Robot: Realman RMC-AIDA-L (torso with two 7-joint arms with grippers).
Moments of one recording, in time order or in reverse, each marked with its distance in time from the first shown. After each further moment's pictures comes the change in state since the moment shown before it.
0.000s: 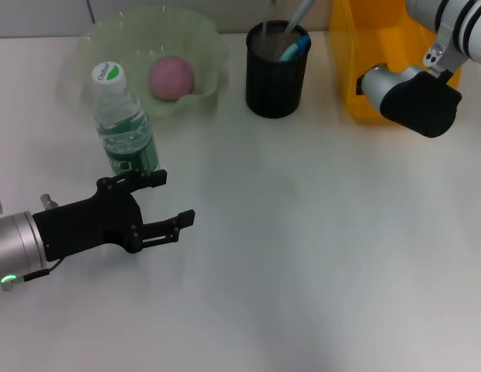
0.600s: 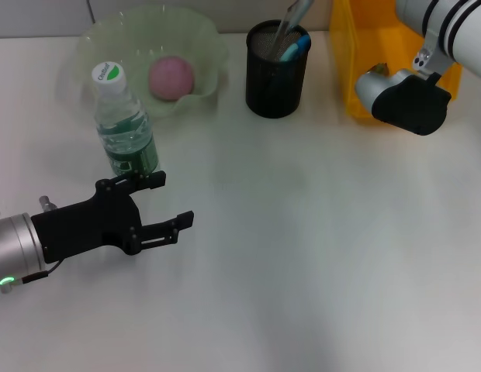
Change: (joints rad) left arm 0.006 0.001 -0.001 0.001 0.000 0.007 -0.003; right arm 0.071 0.000 0.004 0.162 -0.001 0.115 -0.027
